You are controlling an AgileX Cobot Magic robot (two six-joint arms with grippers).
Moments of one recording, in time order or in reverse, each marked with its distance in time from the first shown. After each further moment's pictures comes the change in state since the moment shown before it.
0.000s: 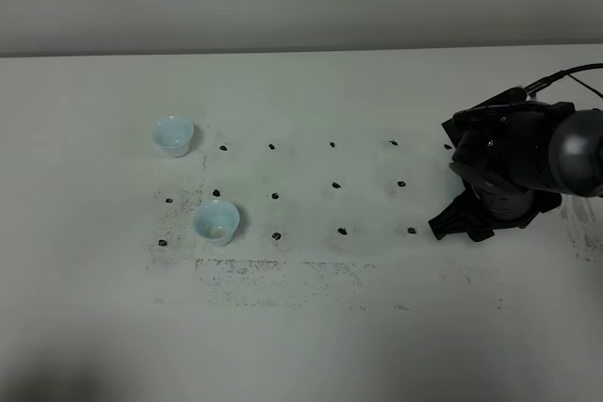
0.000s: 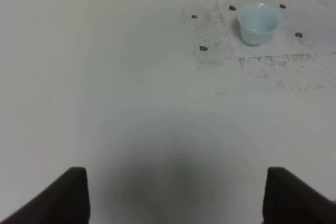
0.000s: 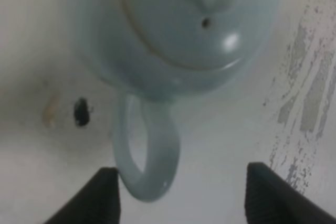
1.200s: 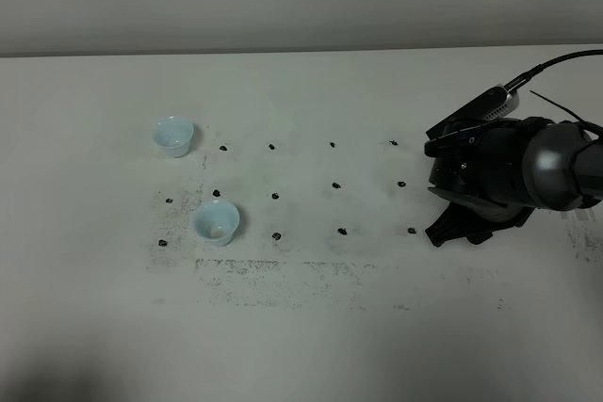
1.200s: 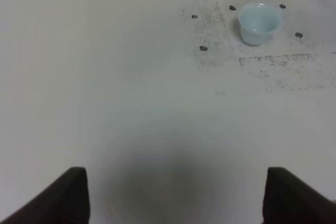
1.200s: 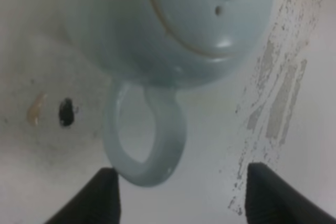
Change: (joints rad) left arm 0.000 0.000 0.000 0.000 0.000 -0.001; right arm 0.081 0.016 0.000 -0.137 0.078 0.077
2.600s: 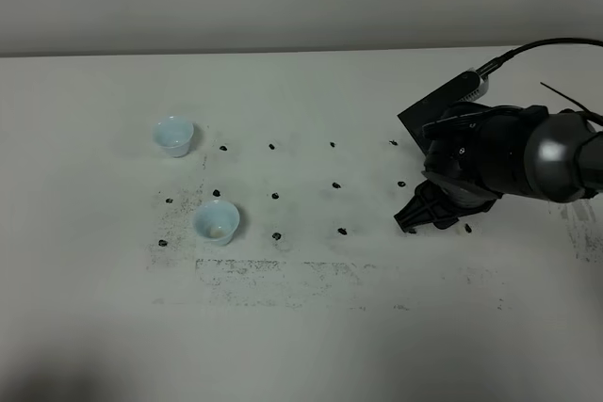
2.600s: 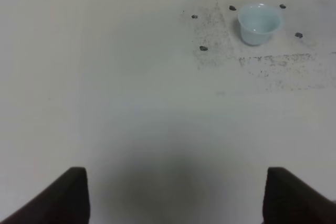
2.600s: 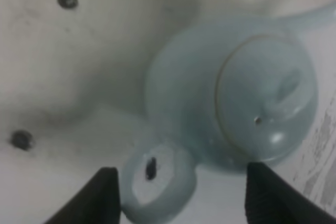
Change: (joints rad) left arm 0.000 0.000 0.000 0.000 0.000 0.001; right arm 0.006 -0.013 -0.041 0.074 -0.139 -0.089
